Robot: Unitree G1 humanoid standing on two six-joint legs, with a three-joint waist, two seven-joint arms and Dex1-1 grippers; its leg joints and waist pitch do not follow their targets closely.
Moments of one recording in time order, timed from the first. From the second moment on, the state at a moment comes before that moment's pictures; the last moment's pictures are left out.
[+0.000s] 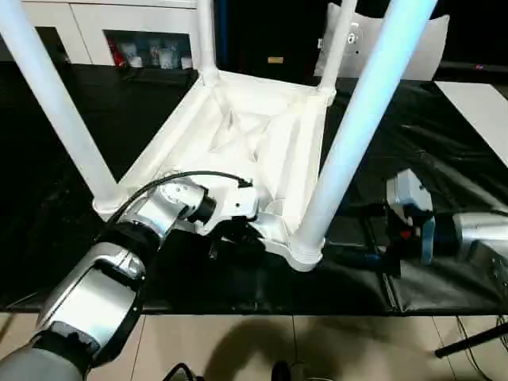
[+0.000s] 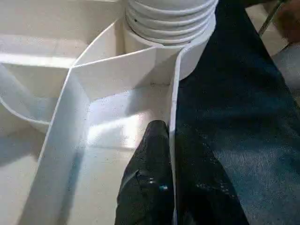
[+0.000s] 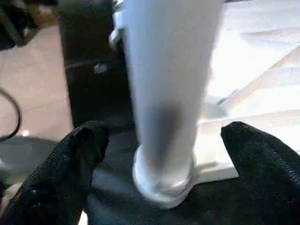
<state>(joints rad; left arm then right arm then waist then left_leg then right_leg) -0.88 0.32 -0.44 0.95 0.04 -0.11 -1.40 -0.32 -0.70 0.06 -0.09 0.42 0.47 1.16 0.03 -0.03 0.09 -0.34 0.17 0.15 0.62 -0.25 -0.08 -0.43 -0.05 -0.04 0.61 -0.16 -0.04</state>
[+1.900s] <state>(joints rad) -0.62 0.49 -0.37 0.44 0.01 0.05 -1.41 -0.51 -0.47 0.25 0.36 0.30 0.19 1.37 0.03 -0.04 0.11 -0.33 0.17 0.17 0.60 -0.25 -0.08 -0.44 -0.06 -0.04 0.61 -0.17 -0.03</state>
